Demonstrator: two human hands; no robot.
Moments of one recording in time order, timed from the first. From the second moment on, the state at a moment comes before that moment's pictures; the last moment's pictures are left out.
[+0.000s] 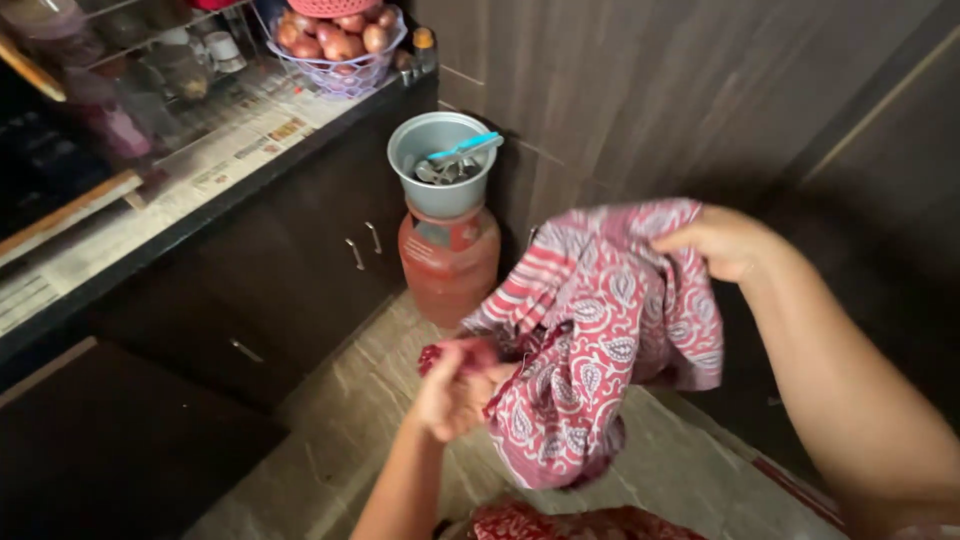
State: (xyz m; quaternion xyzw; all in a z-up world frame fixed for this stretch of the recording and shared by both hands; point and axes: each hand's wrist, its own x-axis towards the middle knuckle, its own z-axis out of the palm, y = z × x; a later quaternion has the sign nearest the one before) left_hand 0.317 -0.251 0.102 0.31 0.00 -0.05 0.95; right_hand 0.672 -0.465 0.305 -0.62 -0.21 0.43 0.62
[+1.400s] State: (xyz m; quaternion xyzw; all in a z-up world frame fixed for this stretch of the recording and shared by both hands) left_hand 0.207 -0.097 0.275 0.28 0.28 0.44 0.81; right_hand 0.701 -0.367 0.289 -0.43 -0.18 0.47 0.75
